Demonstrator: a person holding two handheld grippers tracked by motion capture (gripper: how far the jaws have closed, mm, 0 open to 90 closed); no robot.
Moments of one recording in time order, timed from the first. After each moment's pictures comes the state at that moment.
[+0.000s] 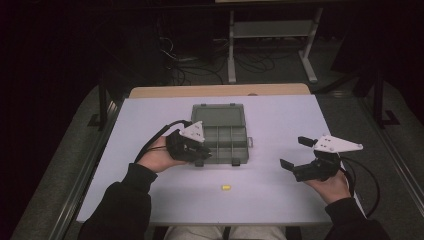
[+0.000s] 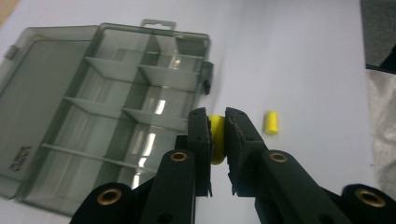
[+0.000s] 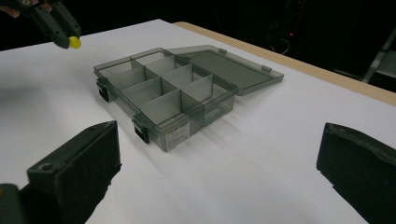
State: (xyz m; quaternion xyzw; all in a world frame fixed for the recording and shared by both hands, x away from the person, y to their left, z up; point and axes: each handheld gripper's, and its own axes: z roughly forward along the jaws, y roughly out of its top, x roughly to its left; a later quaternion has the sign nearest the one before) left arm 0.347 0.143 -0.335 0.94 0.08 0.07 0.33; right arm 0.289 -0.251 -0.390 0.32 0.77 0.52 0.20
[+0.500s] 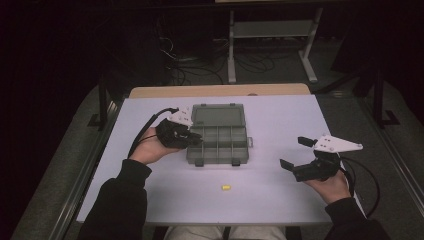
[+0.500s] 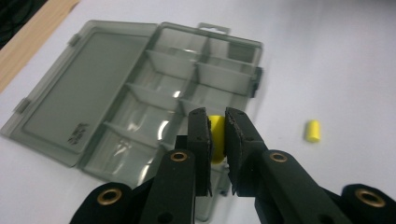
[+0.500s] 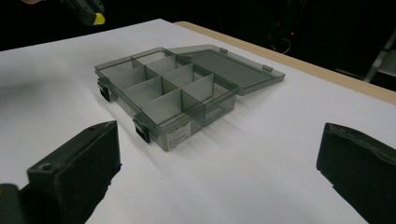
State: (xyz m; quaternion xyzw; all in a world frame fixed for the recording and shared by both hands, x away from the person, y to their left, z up) left arm 0.375 0.169 -0.331 0.92 0.14 0.09 0.35; right arm 0.289 -0.251 -0.391 0.32 0.77 0.52 0.20
